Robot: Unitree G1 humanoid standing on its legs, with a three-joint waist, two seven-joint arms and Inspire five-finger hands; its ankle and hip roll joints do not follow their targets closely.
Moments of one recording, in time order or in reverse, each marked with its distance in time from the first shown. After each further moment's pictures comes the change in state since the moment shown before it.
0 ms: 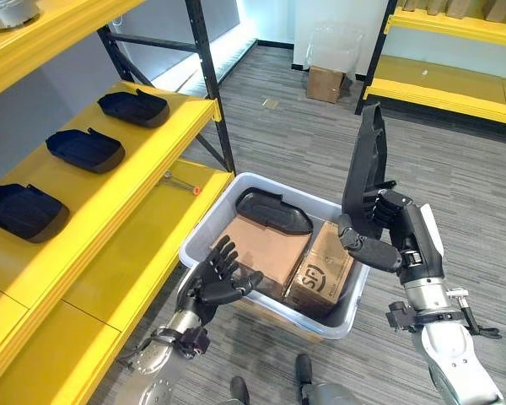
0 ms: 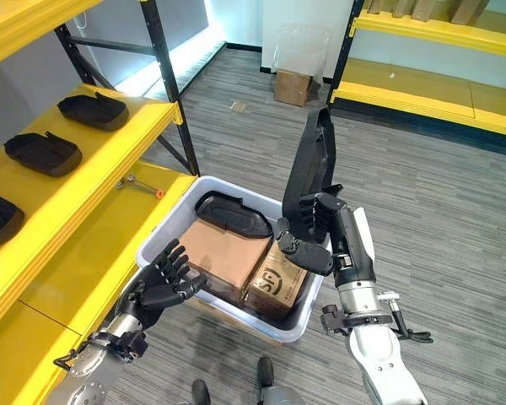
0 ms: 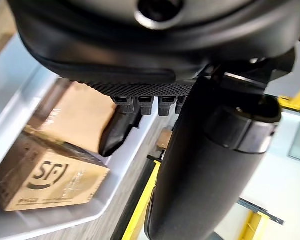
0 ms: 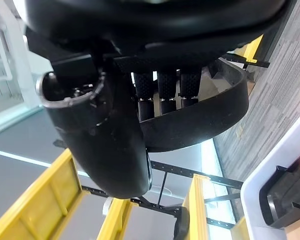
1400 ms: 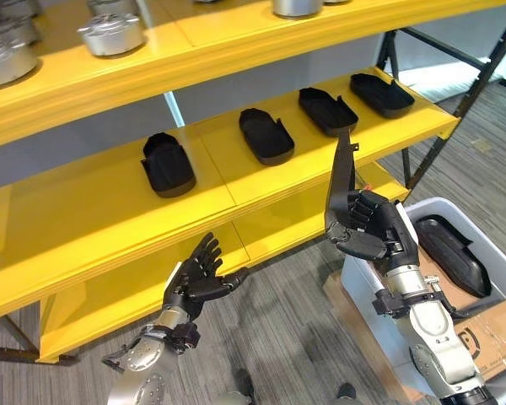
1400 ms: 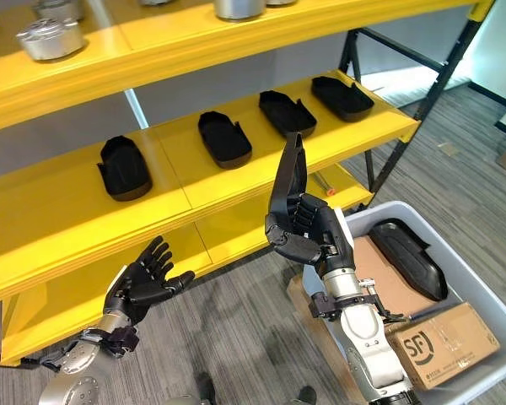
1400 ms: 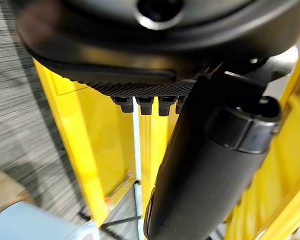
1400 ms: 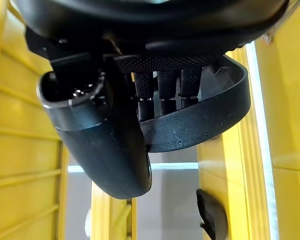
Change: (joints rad) left arm -0.005 0.017 0.096 0.066 0.038 -0.045 -0.020; right arm -0.134 0.073 0.040 0.152 0.218 0.052 0.151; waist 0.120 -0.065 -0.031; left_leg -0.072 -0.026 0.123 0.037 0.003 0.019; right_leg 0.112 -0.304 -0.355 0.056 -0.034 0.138
